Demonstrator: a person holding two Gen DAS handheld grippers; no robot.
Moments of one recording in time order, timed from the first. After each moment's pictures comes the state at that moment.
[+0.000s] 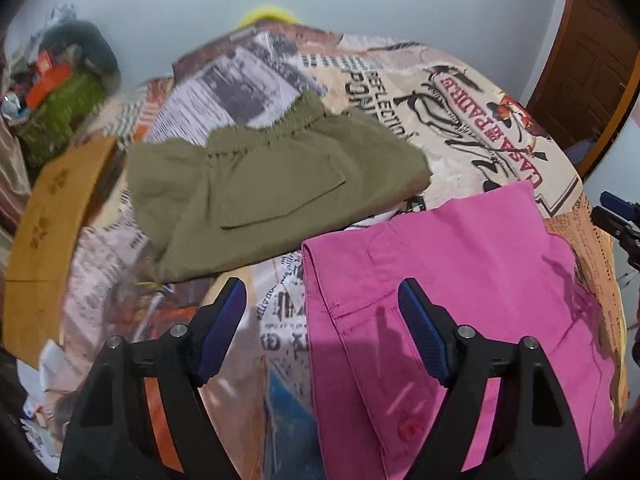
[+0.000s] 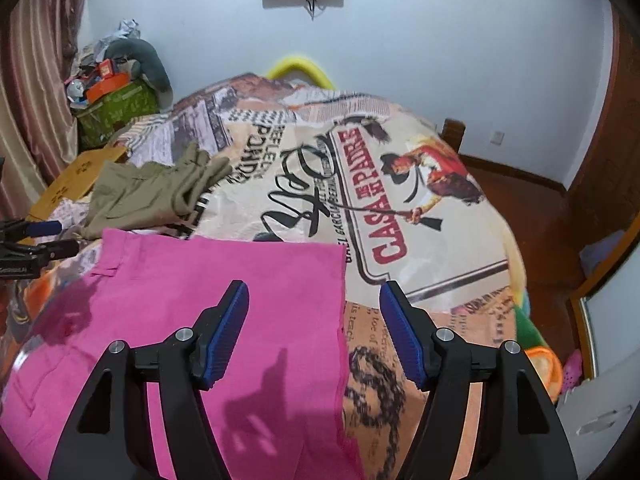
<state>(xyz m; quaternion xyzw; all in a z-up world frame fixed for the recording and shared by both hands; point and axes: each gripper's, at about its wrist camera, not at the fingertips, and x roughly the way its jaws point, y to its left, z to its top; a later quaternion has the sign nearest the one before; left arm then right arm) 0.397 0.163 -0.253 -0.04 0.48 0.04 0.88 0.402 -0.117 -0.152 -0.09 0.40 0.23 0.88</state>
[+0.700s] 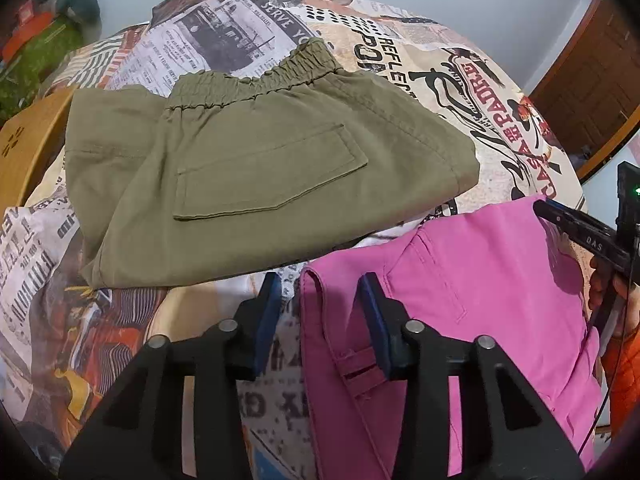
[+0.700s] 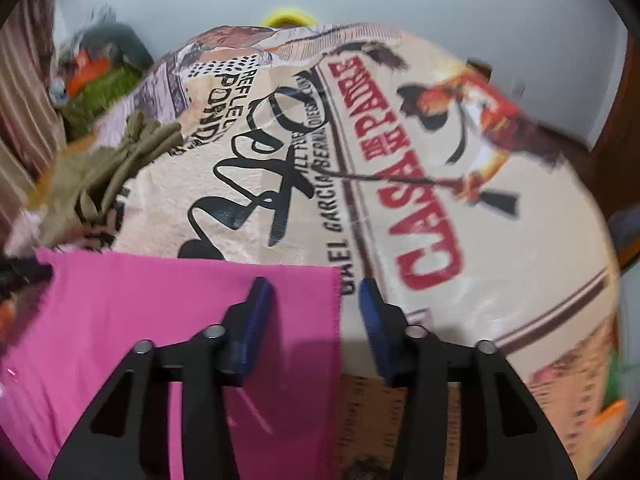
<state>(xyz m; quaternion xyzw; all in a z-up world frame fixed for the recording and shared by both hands) 0.439 0.186 -0.304 -0.12 0.52 0.00 0.85 0.487 -0.105 -0.233 -0.04 0.48 0.24 0.84</state>
